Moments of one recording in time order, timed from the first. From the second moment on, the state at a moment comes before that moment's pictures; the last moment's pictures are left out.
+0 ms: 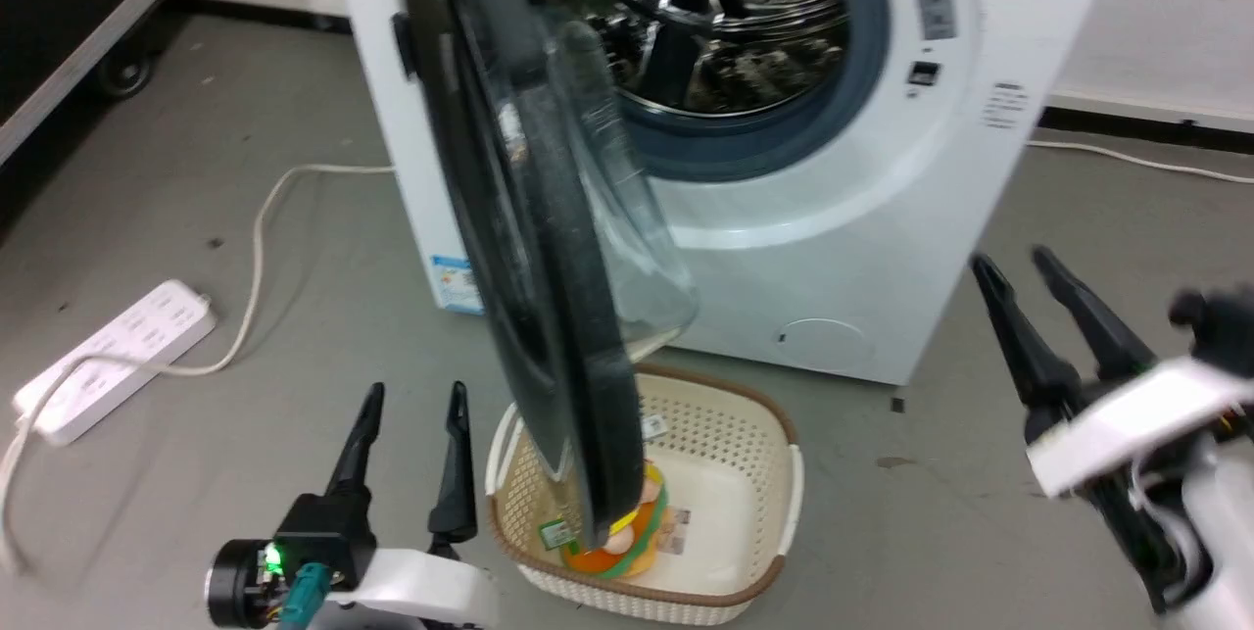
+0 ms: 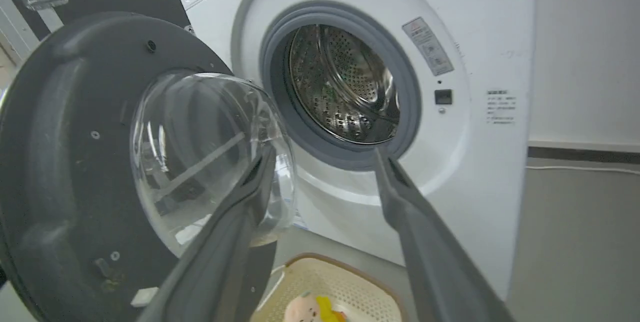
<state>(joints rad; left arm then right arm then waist) -0.04 0.05 -0.13 0.07 -0.13 0.07 -0.26 -0.37 -0.43 0.33 0.22 0.82 0.13 -0.12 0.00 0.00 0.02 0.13</state>
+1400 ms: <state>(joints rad) 0.02 0.05 -0.09 0.13 -0.13 -0.02 -0.26 0.07 -0.06 -0.01 0.05 0.09 0.13 -0.26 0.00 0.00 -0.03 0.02</state>
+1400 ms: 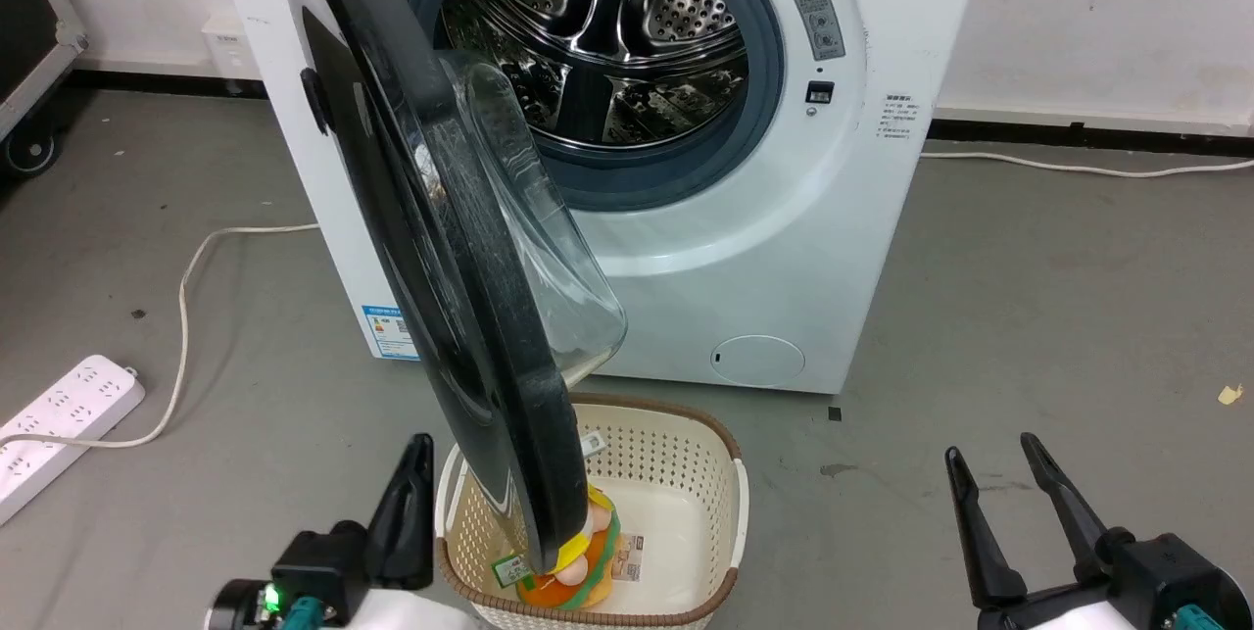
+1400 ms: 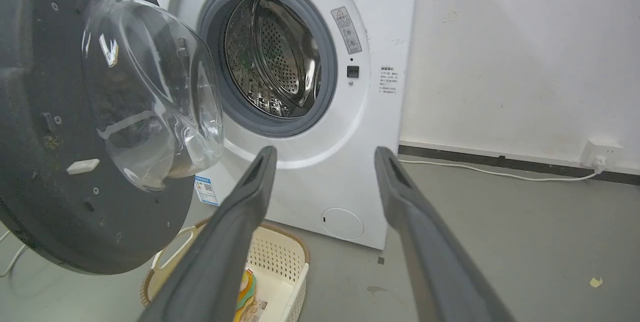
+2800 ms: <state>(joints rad) -0.10 0.05 -0.38 0.14 -0.22 0.04 -0.11 0.07 -0.06 0.01 0.08 0.12 0.13 -0.26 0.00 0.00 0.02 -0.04</state>
